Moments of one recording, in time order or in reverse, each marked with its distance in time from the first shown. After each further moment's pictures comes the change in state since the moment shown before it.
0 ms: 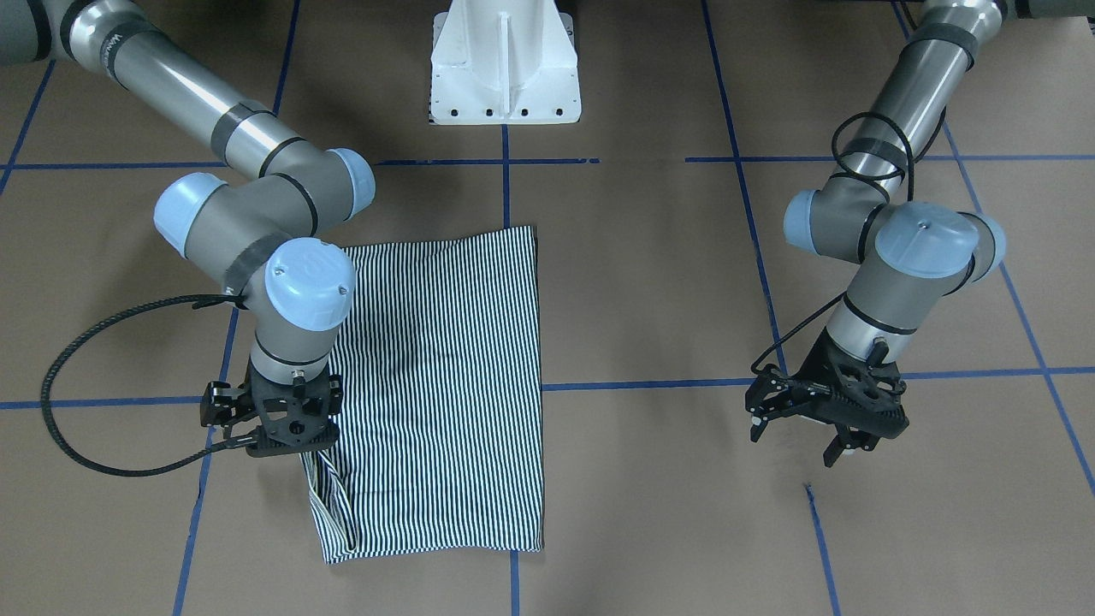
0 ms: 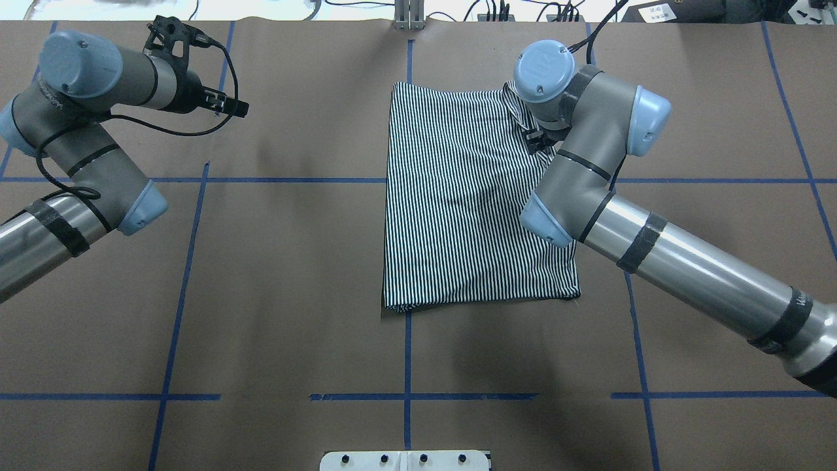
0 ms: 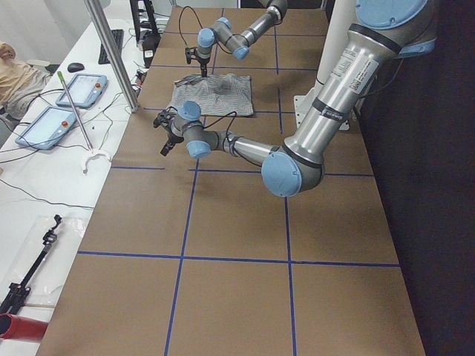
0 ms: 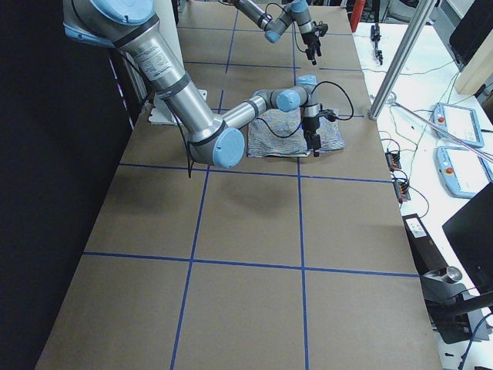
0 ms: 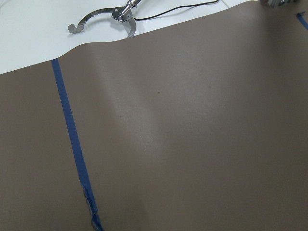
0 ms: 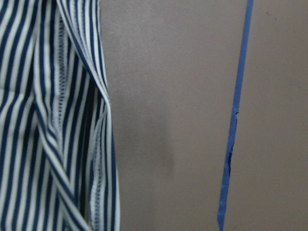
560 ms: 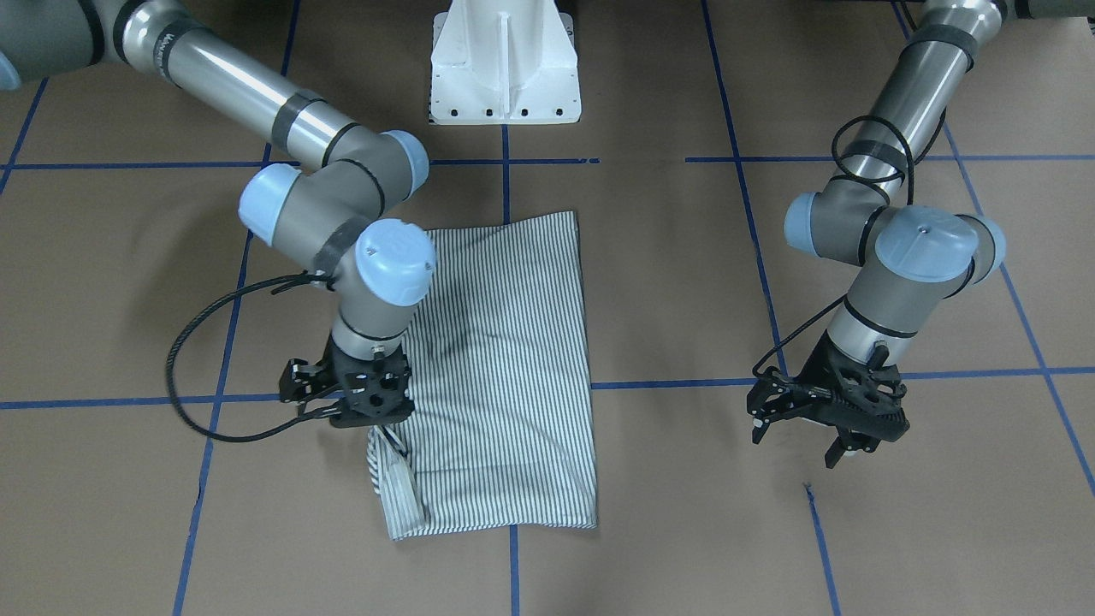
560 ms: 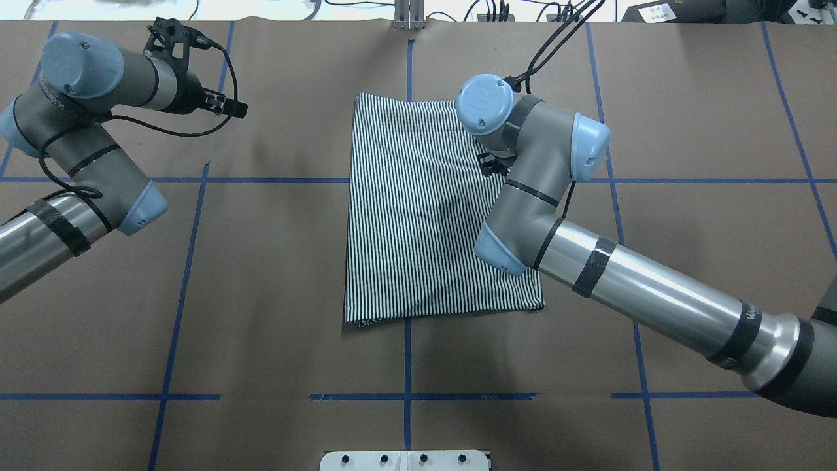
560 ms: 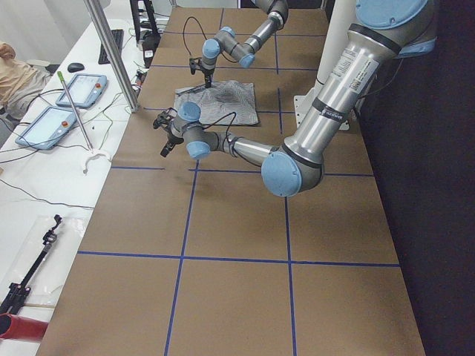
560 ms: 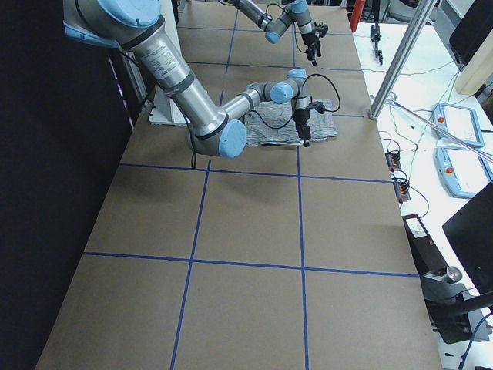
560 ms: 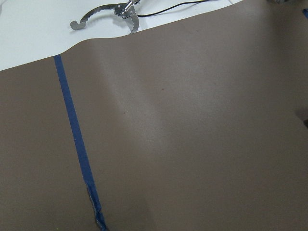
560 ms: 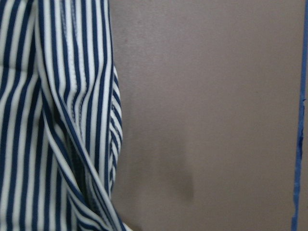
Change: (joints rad) left arm 0.000 -0.006 0.023 -0.002 0.000 0.000; right arm -0.084 0.069 -0.059 -0.006 -0.030 0.077
